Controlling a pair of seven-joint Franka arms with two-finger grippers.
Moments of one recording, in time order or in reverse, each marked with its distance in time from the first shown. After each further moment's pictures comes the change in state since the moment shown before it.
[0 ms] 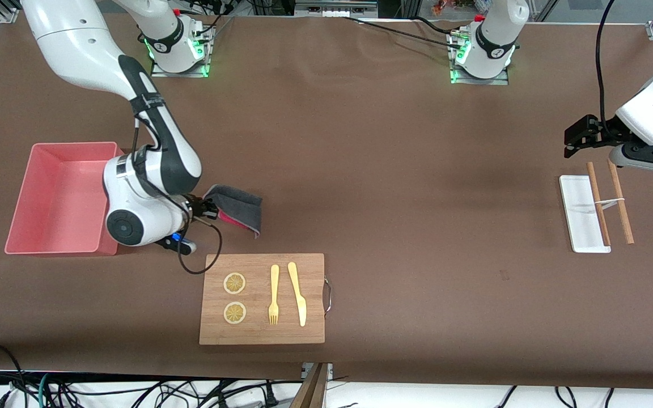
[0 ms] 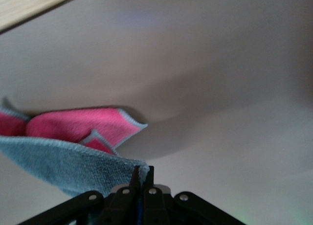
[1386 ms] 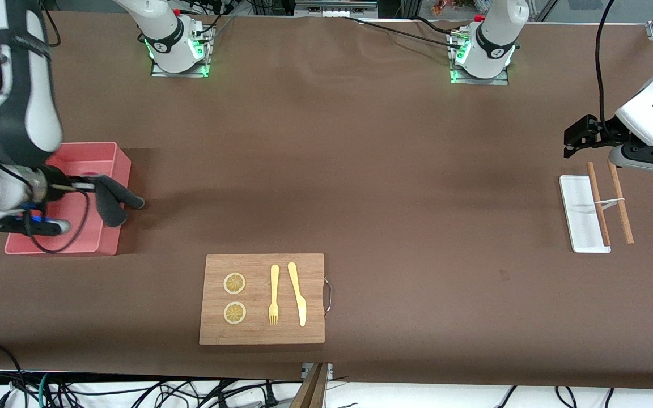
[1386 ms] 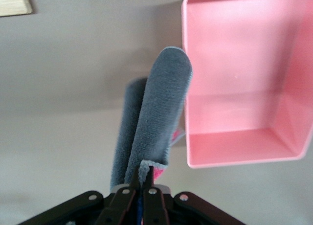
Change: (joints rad) left arm 0.000 0.000 -0.001 -0.002 0.000 0.001 0.000; right arm -0.084 -0.275 -0.220 0.143 -0.082 -0.374 -0.522
